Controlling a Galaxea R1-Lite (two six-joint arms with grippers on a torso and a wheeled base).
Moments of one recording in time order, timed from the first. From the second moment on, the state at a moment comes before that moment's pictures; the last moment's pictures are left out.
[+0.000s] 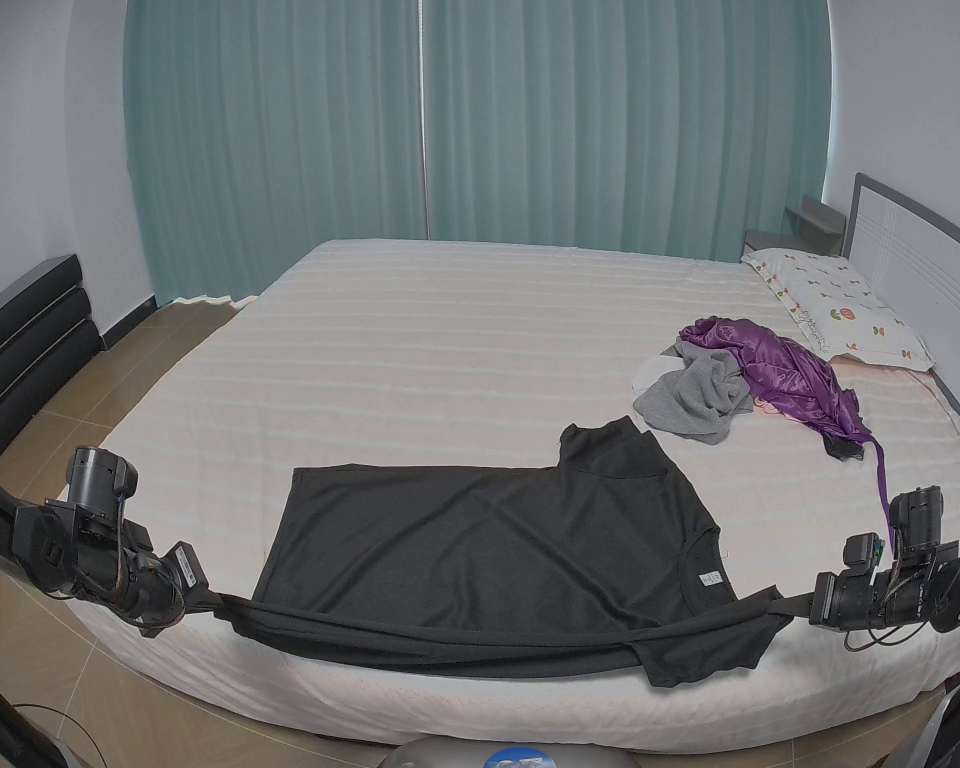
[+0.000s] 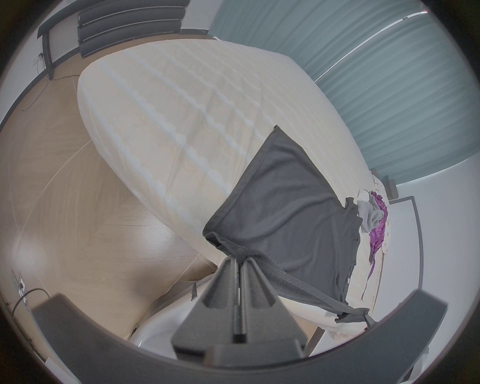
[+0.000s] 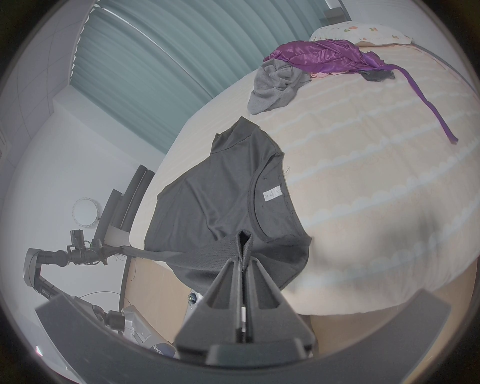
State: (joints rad) left arm 0.06 1.66 -0.54 -0.09 -0.26 -0.64; right arm -0.11 1.71 -0.21 -0.63 0.54 0.27
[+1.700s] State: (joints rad) left arm 0.06 2.11 -0.81 -0.21 -0.27 -0.69; right arm -0.04 2.17 -0.61 -0.63 0.49 0.36
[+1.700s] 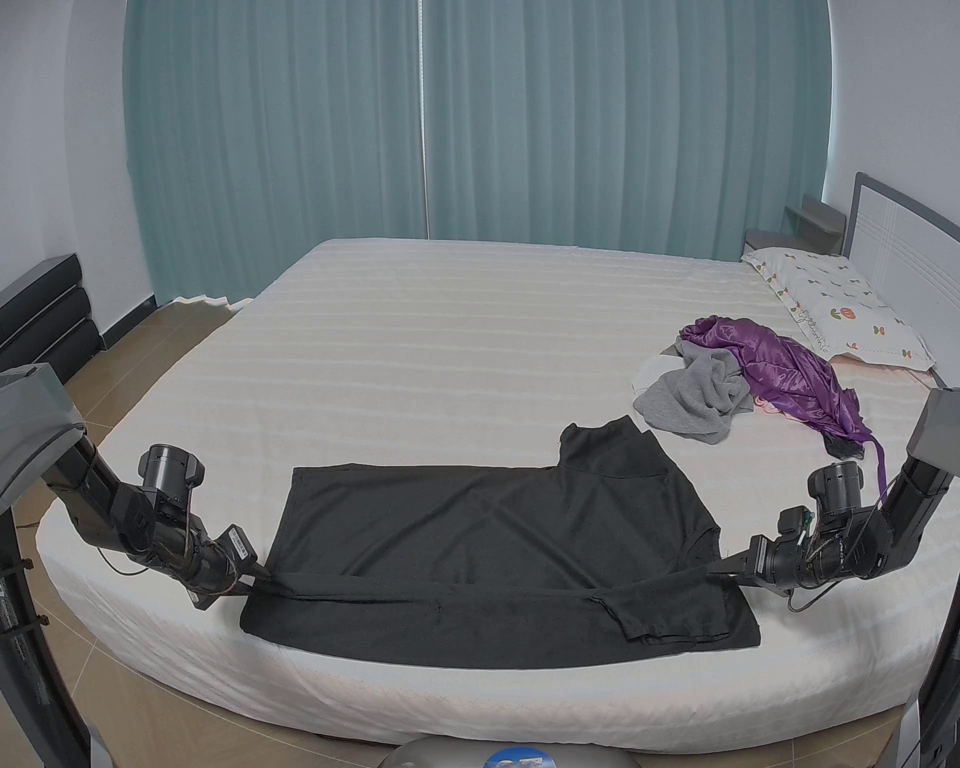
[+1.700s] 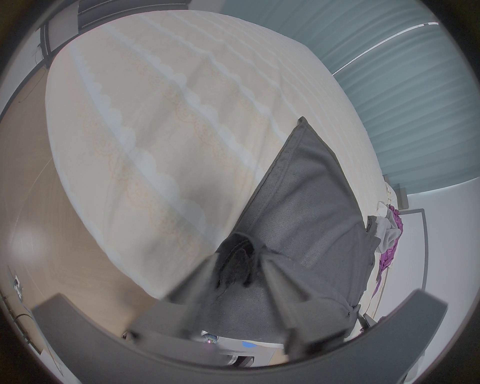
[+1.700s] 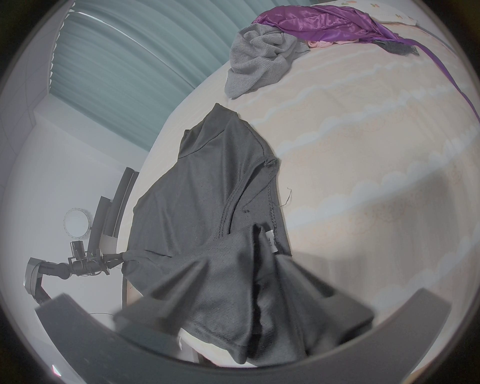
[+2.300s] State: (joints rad) left arm 0.10 1.92 -0.72 -0.21 -0.33 -0.73; right arm -0.02 2.01 -0.40 -0.96 0.51 0.68
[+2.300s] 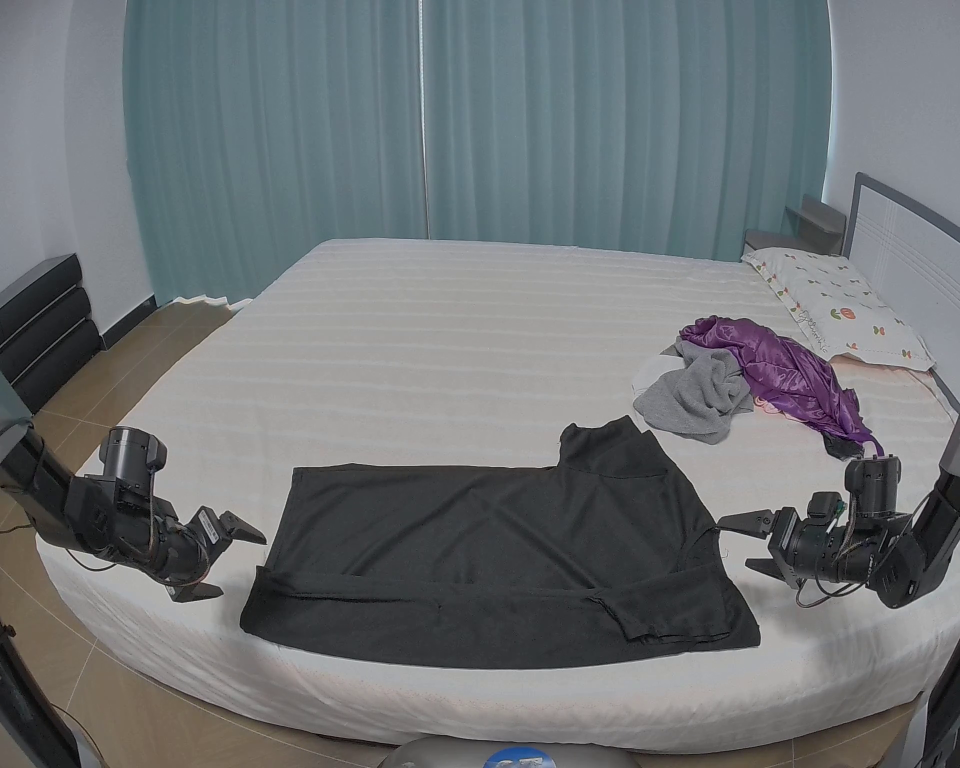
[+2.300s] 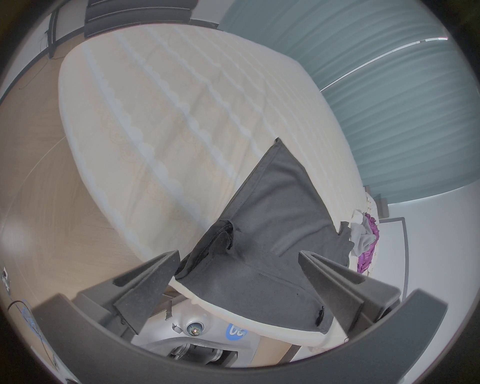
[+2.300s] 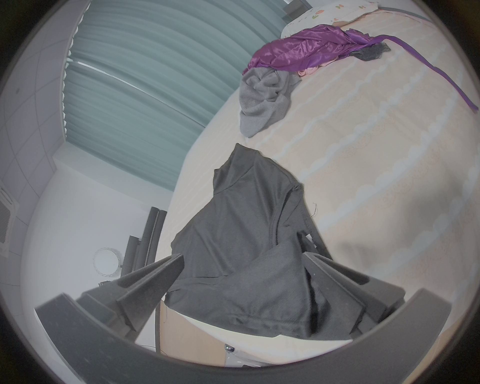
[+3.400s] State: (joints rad) left arm 0.12 1.83 -0.66 -0.22 -0.45 -0.81; right arm -0.01 2.05 -0.28 -1.15 0.52 0.76
